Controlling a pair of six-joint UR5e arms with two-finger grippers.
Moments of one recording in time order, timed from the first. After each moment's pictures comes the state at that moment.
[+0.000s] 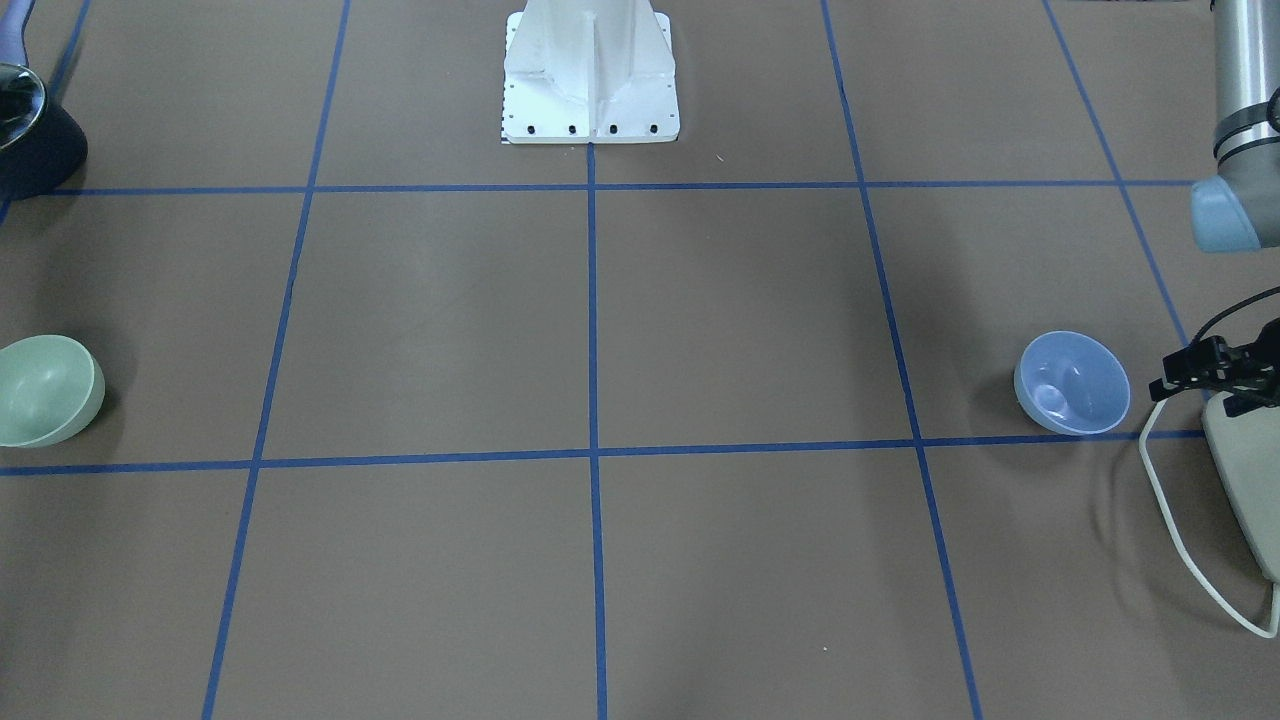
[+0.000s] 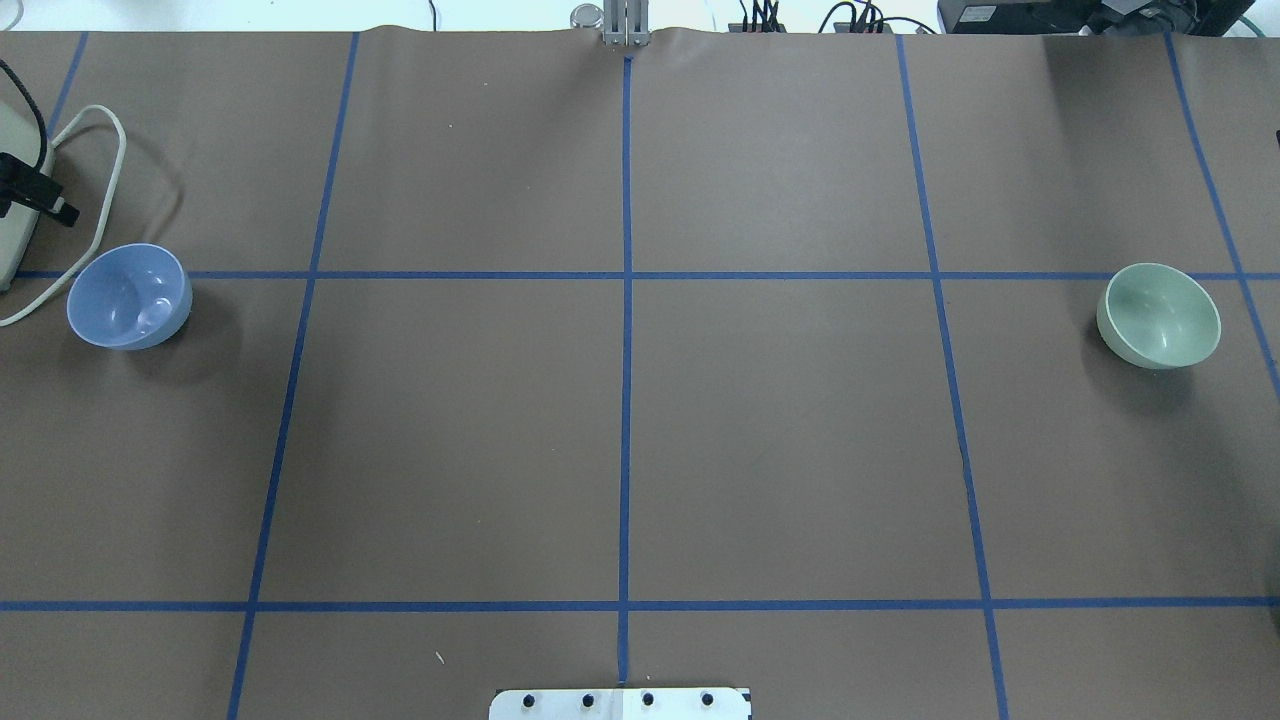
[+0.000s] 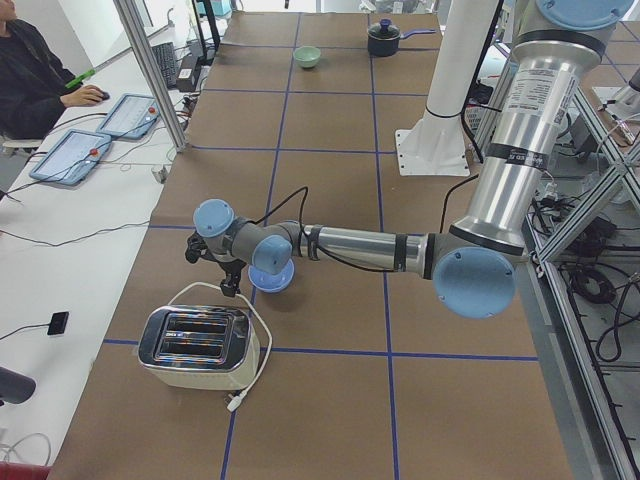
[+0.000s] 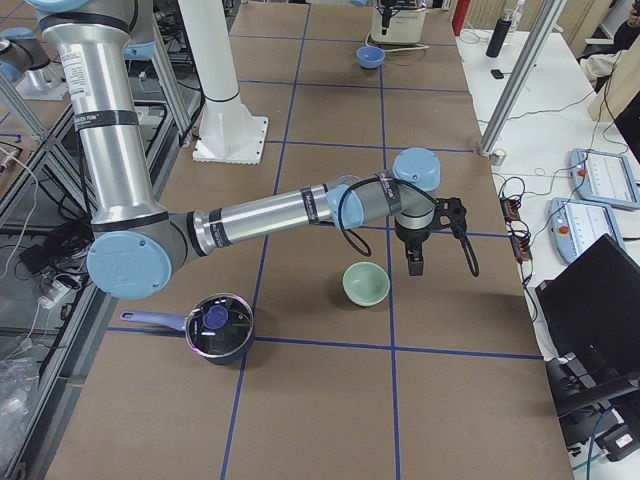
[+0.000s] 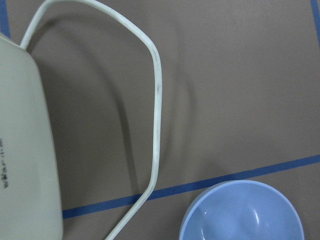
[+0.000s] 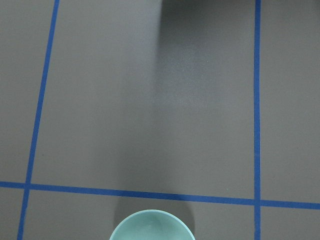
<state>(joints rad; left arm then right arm) -1.28 -1.85 -1.34 -1.90 -2.41 -0.26 1.47 -1.39 1.69 -1.50 2.35 0.28</state>
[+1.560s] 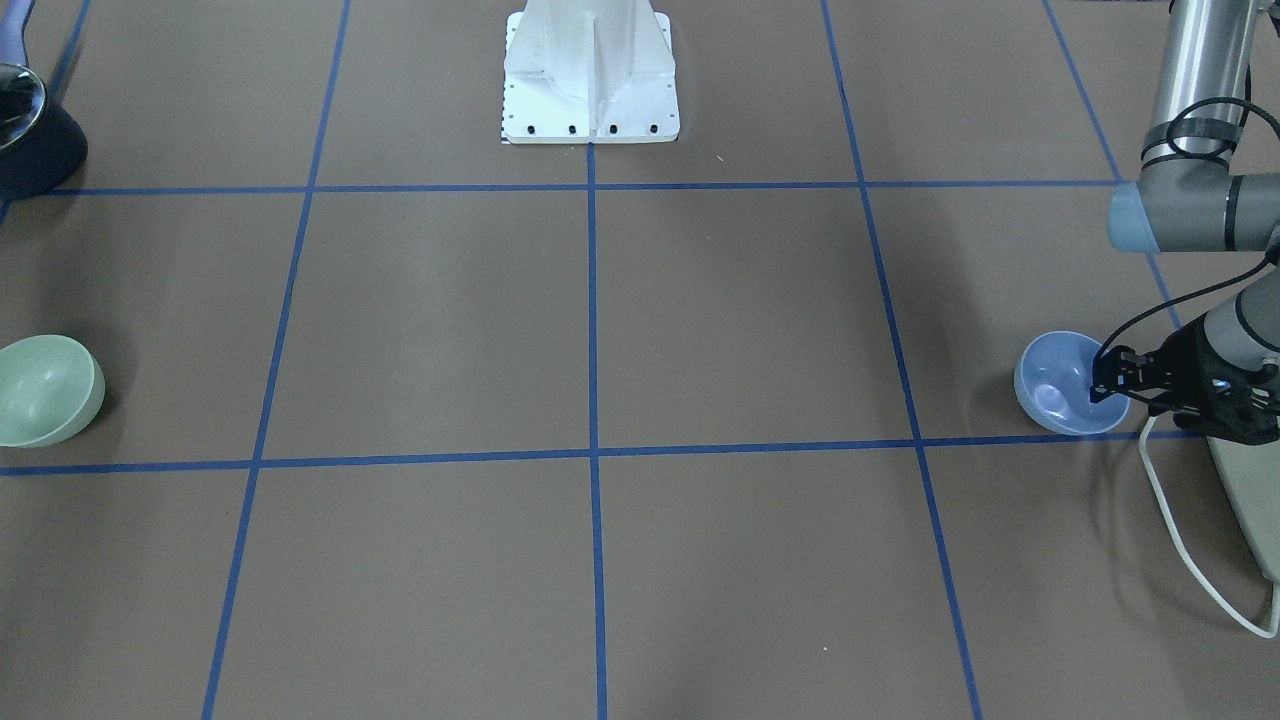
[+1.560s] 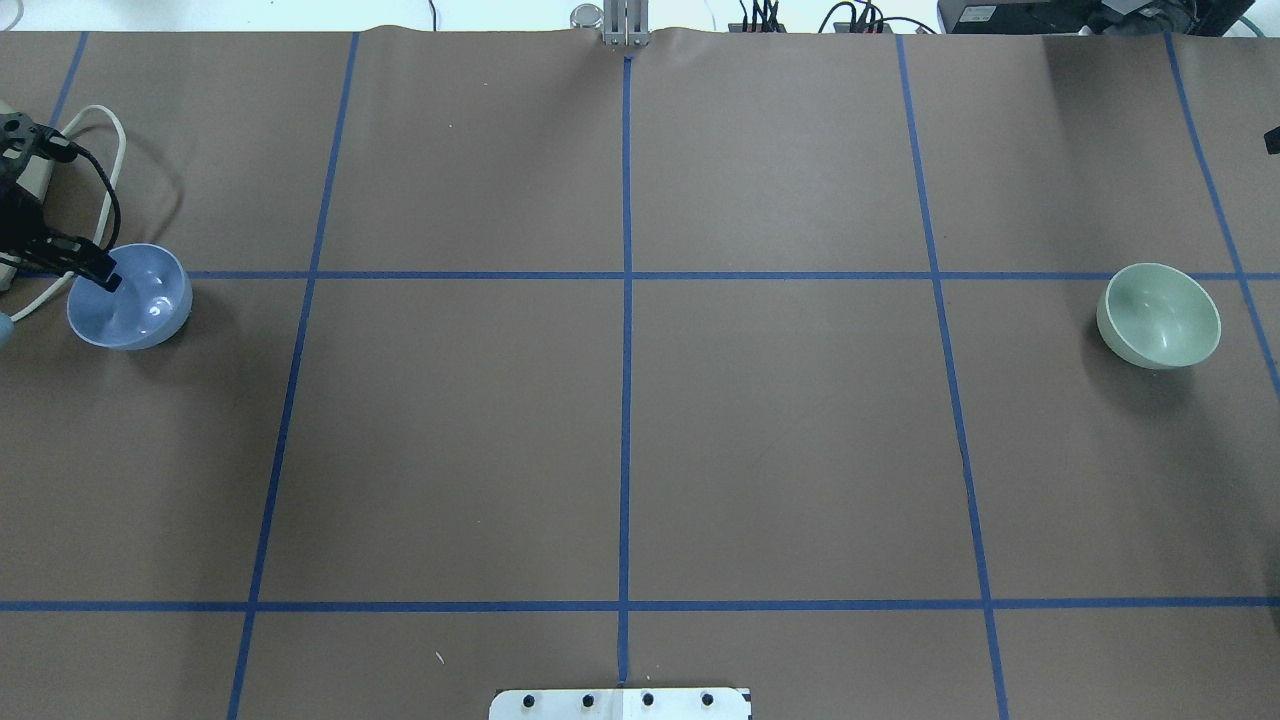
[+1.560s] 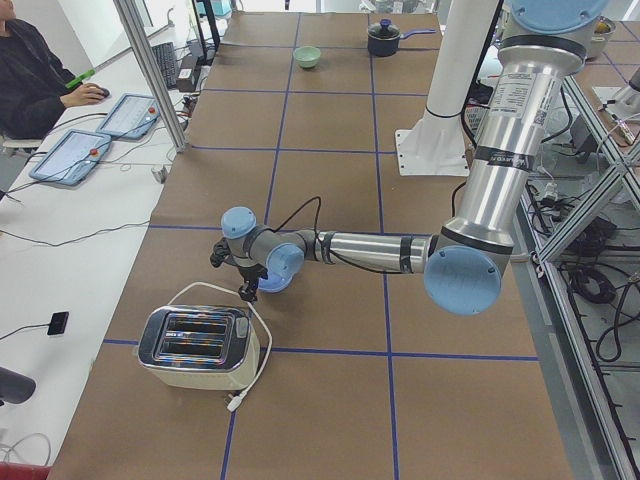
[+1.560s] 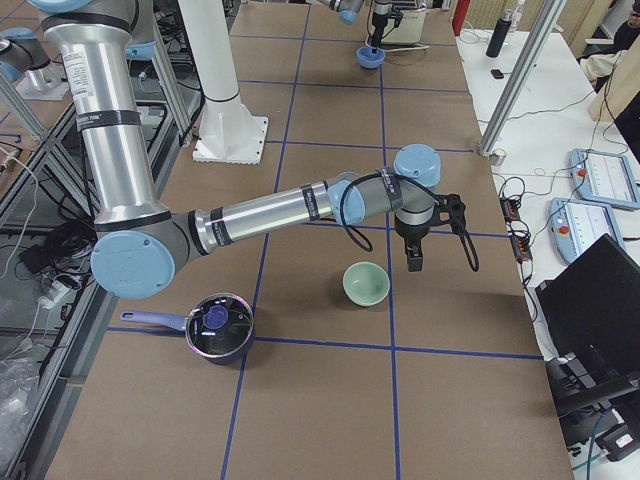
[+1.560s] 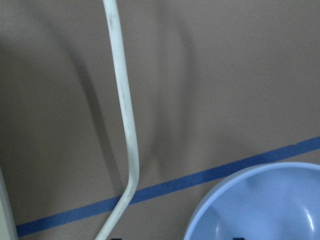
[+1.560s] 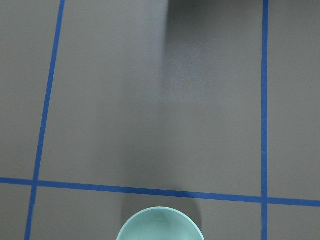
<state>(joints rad) -1.14 -1.80 -1.33 -1.98 -2.27 -0.29 1.46 -1.39 1.69 -1.51 2.36 0.28</state>
